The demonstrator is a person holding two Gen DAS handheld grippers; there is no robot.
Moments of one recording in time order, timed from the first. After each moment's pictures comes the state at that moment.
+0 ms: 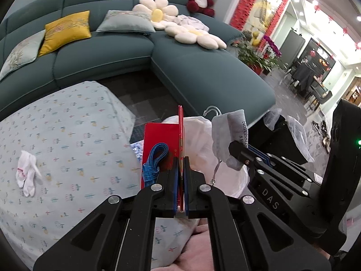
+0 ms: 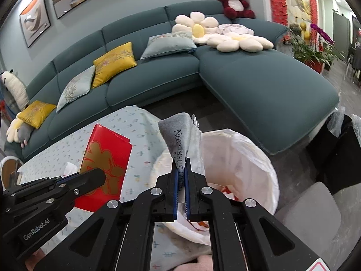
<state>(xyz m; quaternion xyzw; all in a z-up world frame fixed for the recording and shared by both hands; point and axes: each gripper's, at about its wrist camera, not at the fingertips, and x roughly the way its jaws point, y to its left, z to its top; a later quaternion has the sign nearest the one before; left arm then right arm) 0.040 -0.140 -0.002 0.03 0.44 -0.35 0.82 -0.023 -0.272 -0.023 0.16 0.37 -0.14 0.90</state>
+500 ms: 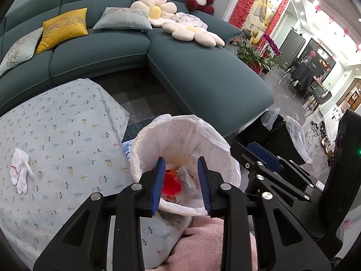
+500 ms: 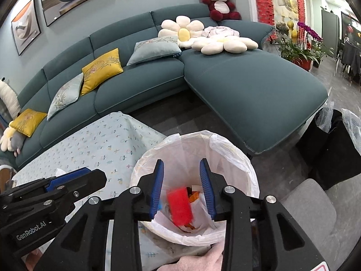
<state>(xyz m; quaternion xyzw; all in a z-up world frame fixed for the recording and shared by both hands) 0.033 -0.158 -0.004 0.02 0.45 -0.35 0.82 -0.041 -0.293 -0.024 0.17 0.36 -0.17 0.90</state>
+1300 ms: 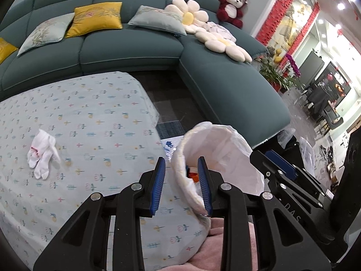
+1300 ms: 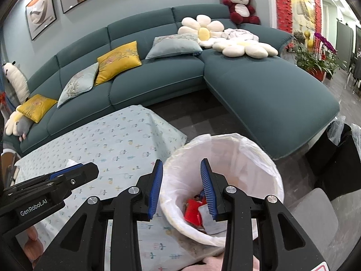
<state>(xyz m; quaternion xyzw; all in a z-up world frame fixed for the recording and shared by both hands) 0.066 -0.073 -0.007 -0.03 0.46 -0.28 0.84 -0.014 -0.235 -0.016 0.13 0.37 -0.12 0.91</state>
